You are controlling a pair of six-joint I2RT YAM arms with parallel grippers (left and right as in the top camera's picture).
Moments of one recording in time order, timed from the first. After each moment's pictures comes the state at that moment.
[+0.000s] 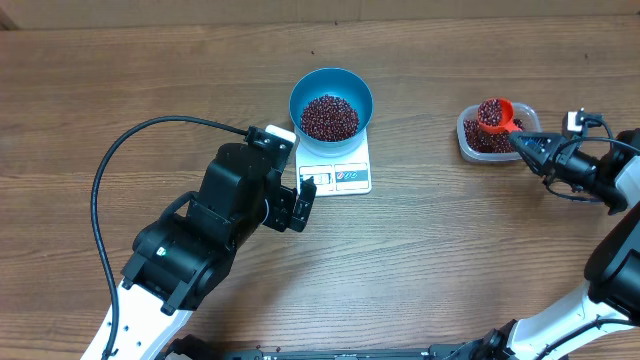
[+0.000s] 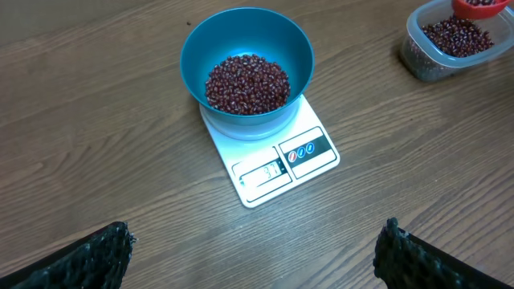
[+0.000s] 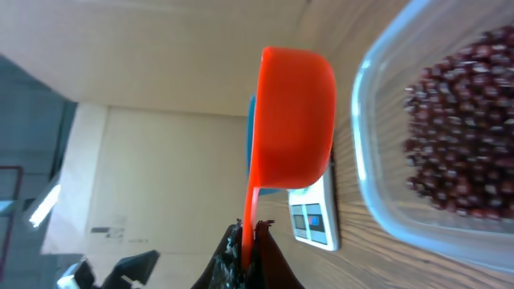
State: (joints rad) left arm -0.55 1.08 1.16 -0.82 -0.09 -0.12; right arm -0.60 1.94 1.20 -0.75 -1.43 -0.06
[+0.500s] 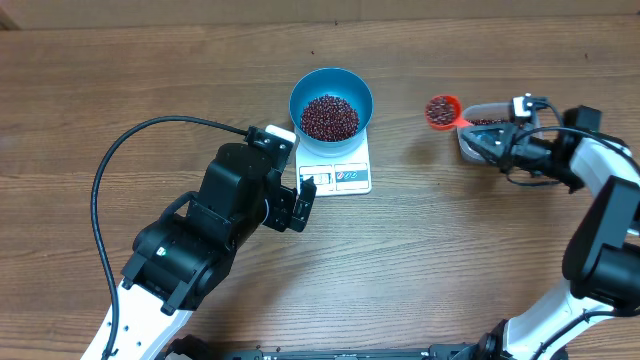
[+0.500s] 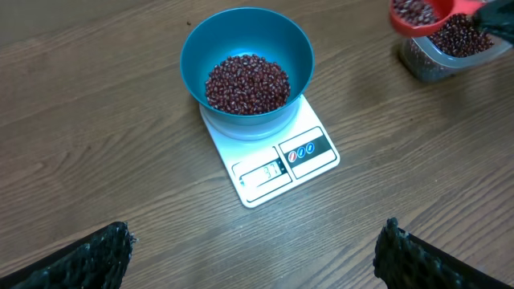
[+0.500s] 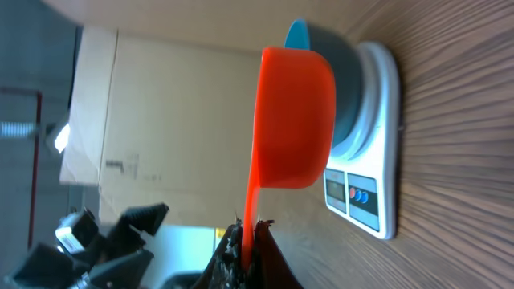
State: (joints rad) left arm -0.55 1.08 1.16 -0.82 -0.09 -0.12; right arm -0.36 1.94 1.20 -0.72 -1.49 -0.06
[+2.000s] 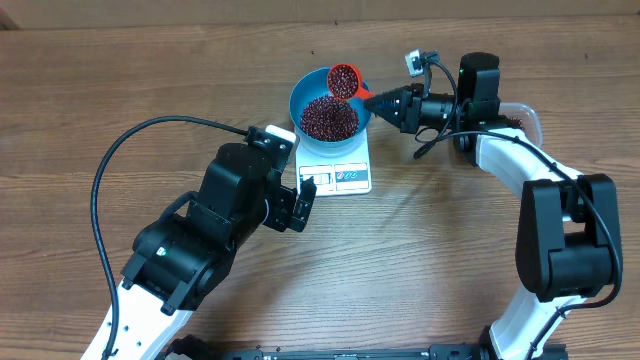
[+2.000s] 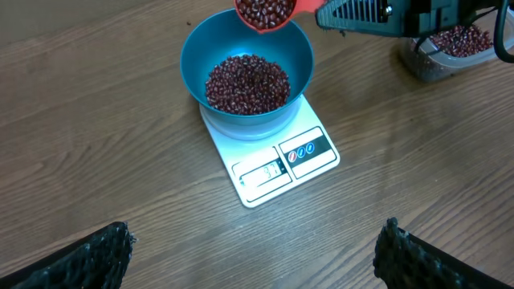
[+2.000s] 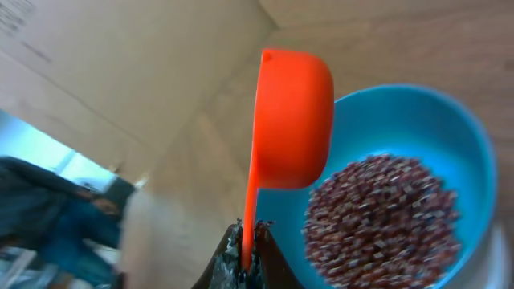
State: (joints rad) left arm -0.55 1.08 1.16 -0.82 -0.09 -0.12; right arm 0.09 1.94 1.19 0.26 -1.15 0.24
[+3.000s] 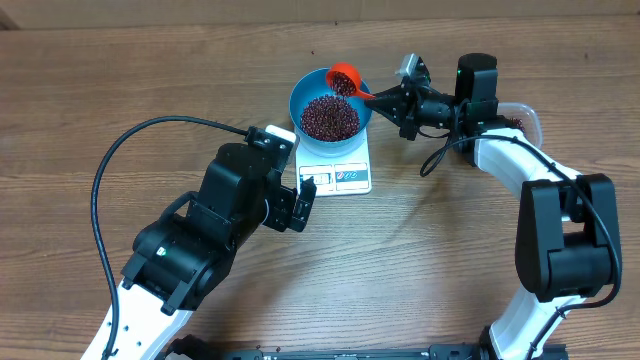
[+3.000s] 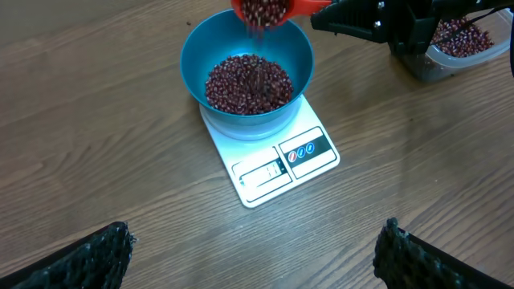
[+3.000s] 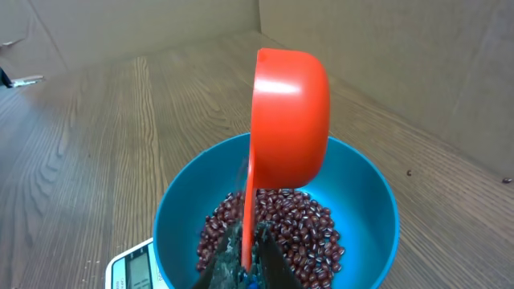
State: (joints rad) left arm -0.55 1.08 1.16 -0.82 -0.09 -0.12; right arm 0.10 1.94 1.19 0.24 -1.06 -0.38
